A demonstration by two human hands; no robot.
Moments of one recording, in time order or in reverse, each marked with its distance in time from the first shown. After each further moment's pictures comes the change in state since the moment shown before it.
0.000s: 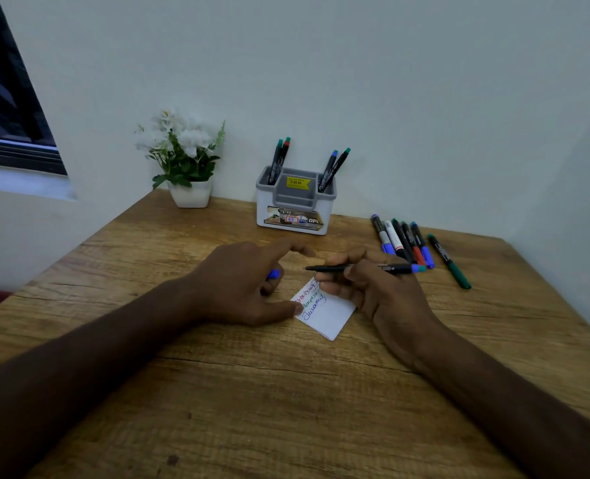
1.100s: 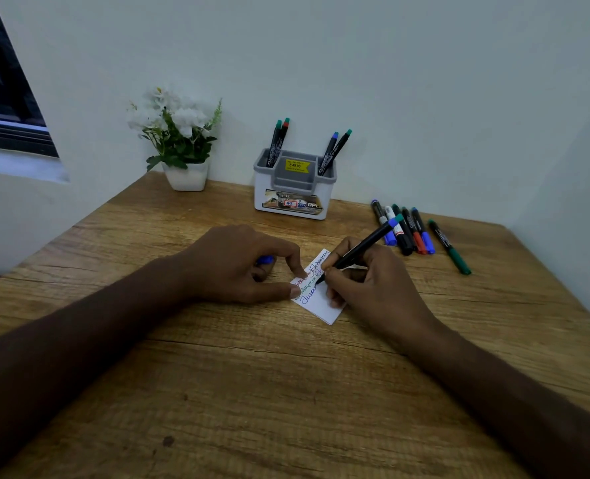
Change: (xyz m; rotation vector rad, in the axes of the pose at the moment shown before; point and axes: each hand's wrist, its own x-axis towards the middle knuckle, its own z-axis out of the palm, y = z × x) left_hand 0.000 -0.012 -0.002 -0.058 -0.062 0.099; right_hand -0.001 0.006 -0.002 -0.748 0.032 -0.054
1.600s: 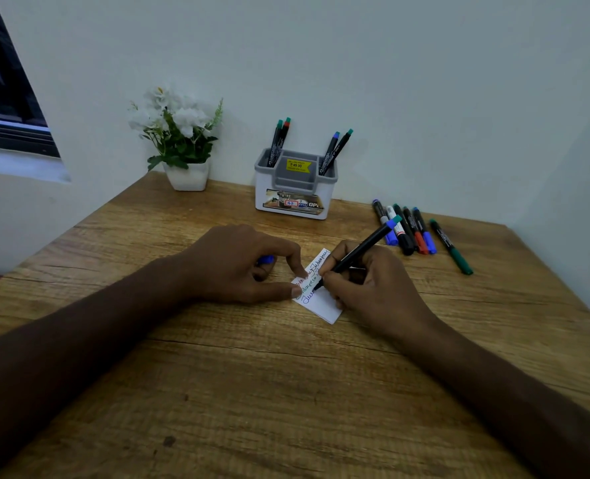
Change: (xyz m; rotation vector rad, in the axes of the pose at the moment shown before) left_hand 0.000 0.000 0.001 0.012 0.026 0.013; right_hand 0.000 0.001 0.001 -0.048 -0.017 -0.049
